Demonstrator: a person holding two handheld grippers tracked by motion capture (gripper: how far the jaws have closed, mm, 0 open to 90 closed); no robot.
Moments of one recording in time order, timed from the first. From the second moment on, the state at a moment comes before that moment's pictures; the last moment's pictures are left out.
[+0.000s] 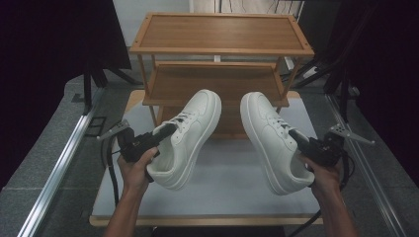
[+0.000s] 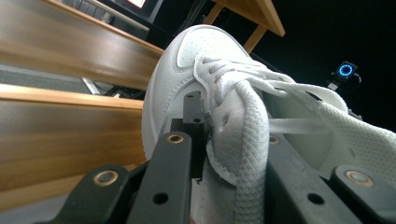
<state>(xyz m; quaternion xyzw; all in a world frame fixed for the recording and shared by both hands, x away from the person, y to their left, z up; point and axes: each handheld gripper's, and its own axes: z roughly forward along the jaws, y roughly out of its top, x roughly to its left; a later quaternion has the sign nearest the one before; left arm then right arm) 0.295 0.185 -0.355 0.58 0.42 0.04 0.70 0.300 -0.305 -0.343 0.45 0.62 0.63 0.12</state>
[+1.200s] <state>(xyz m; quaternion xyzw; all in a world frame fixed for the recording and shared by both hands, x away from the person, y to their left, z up) 0.317 0.187 -0.336 0.55 0.44 0.05 0.71 0.329 -0.274 -0.320 0.48 0.59 0.63 0.12</state>
